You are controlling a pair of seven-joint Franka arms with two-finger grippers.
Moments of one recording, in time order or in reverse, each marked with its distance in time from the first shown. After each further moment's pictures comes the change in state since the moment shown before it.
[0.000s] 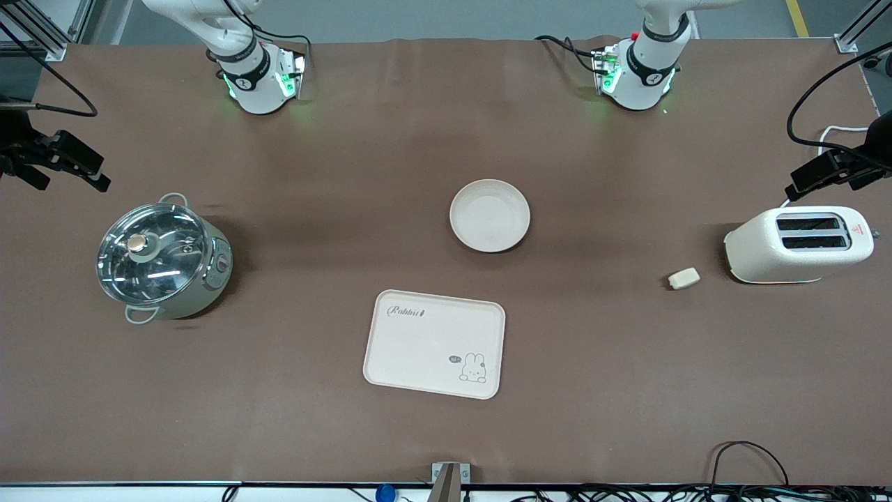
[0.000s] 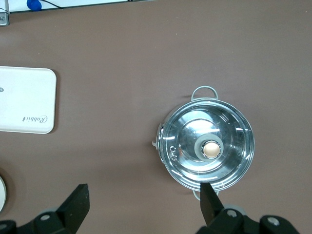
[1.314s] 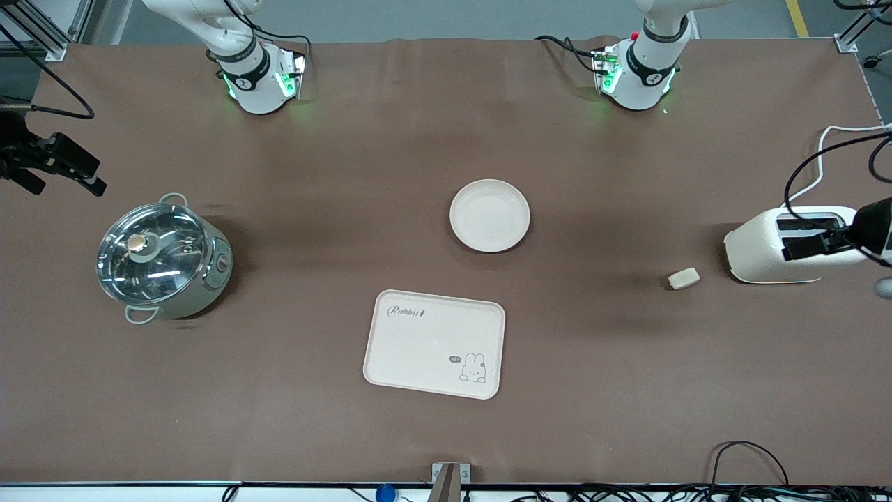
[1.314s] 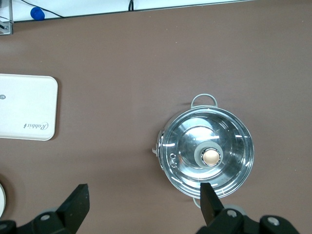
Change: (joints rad) left arm 0.112 0.230 -0.003 -0.052 -0.001 0.183 0.085; right arm 0.000 0.003 -0.001 0.004 -0.001 0.030 -0.001
